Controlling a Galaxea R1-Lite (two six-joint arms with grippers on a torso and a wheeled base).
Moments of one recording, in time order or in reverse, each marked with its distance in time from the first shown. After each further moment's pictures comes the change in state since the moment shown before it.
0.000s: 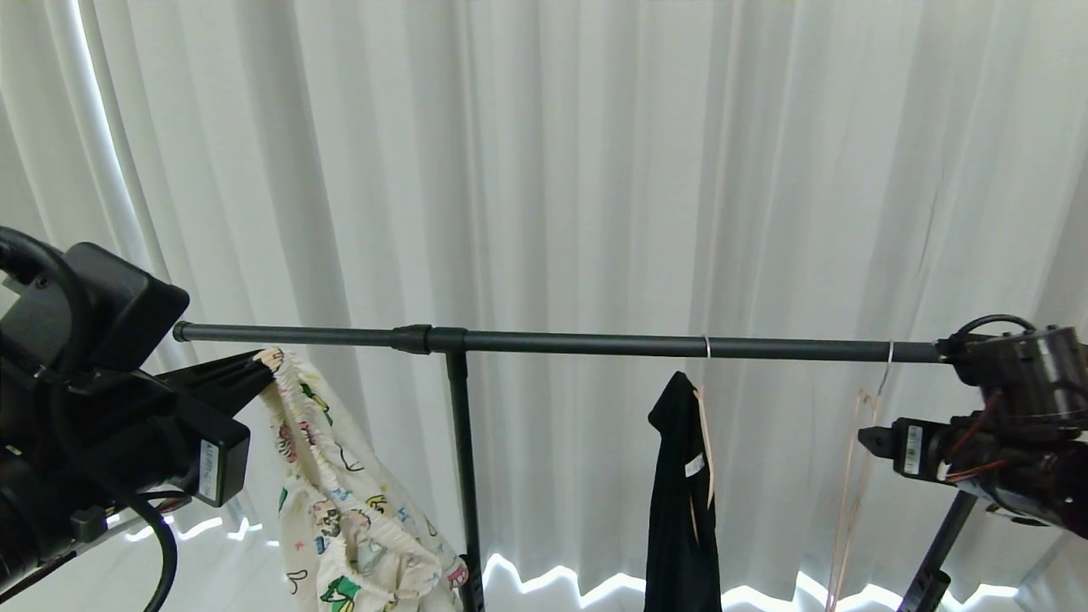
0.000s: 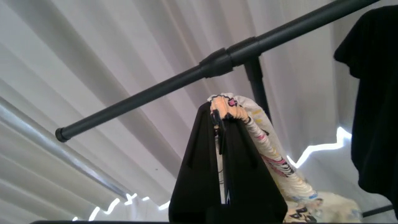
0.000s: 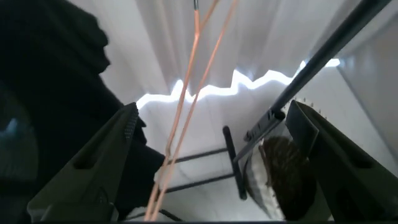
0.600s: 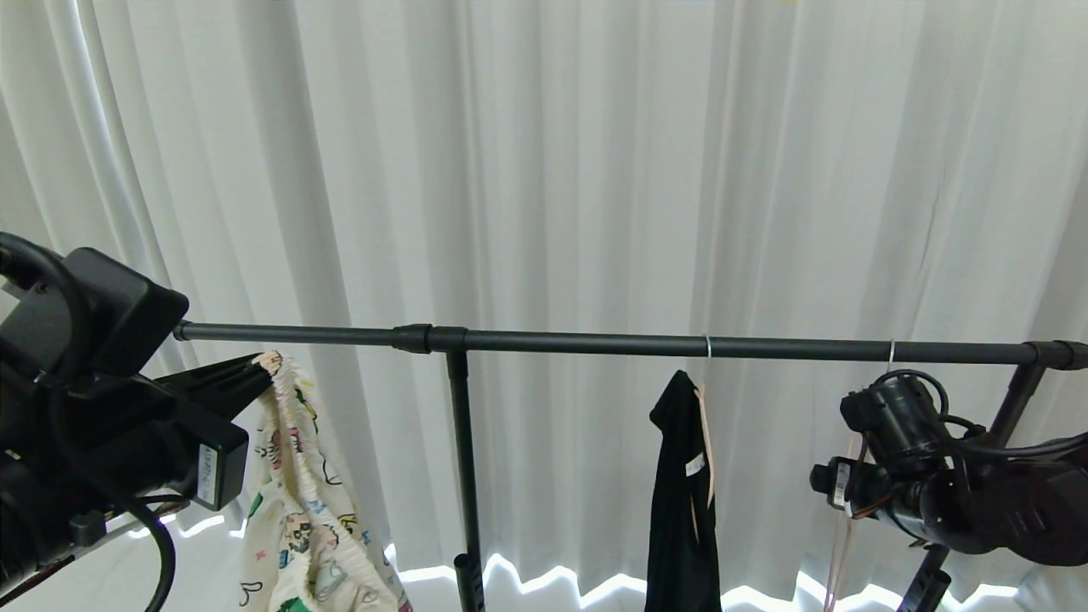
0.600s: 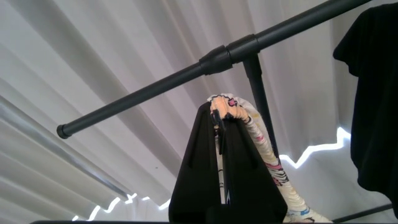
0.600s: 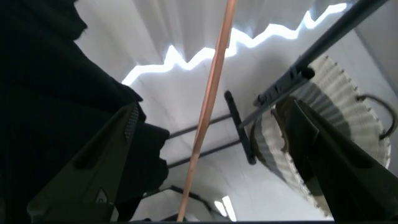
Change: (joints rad) left arm 0.002 -0.009 0.007 0.000 0.000 0.001; right arm 0.075 0.262 -0.009 -0.022 -0.050 0.212
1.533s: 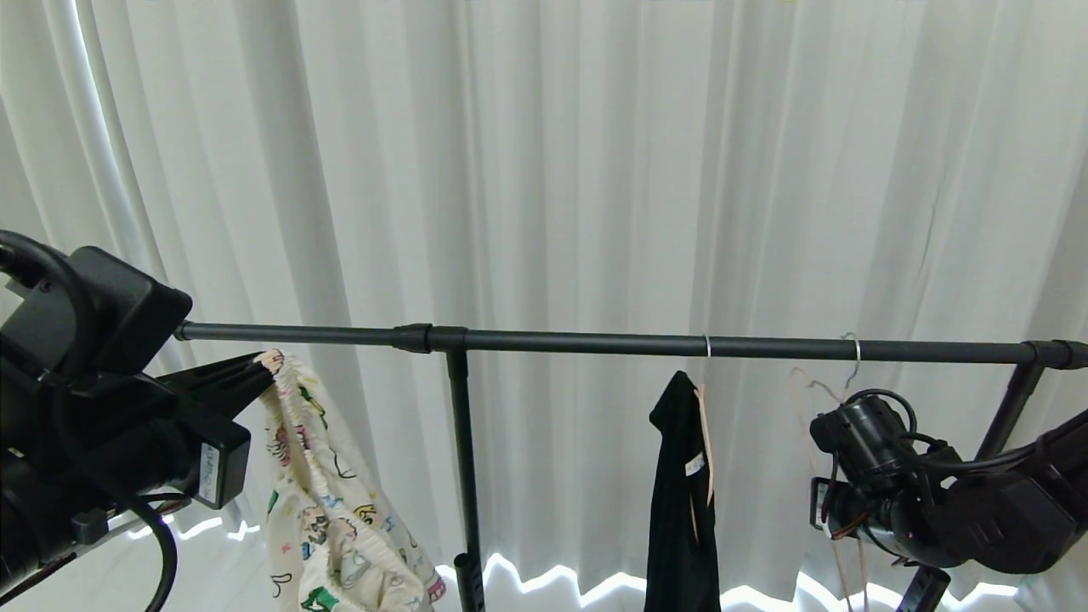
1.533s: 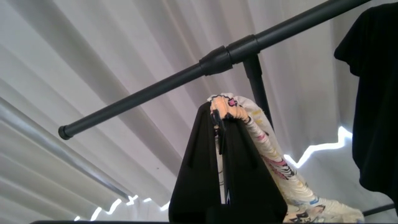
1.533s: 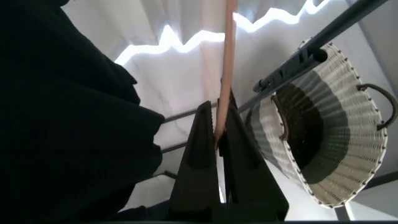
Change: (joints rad) left arm 0.000 0.004 -0.004 0.000 0.000 0.008; right arm 0.043 0.074 0.000 0.005 0.000 0.013
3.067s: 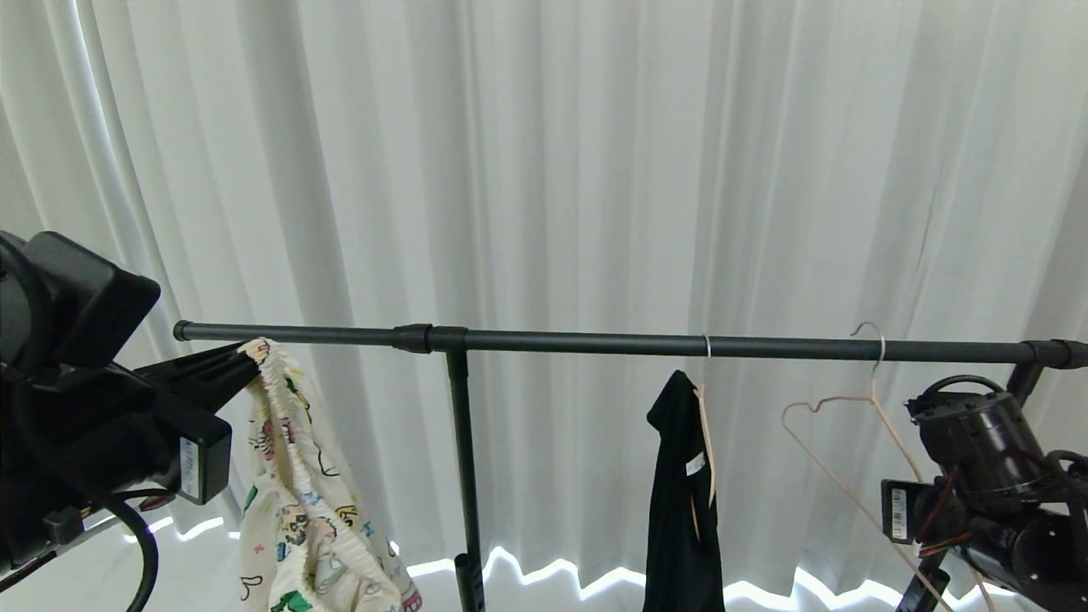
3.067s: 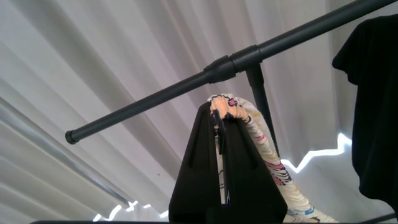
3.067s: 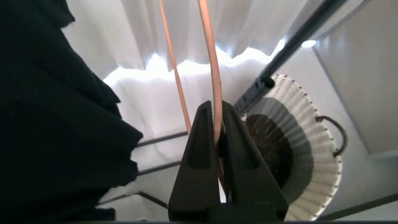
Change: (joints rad) left arm -0.002 -0.029 -0.008 -0.002 0.000 0.003; right arm 0.000 -0.321 0.153 -0.008 -0.084 -0.190
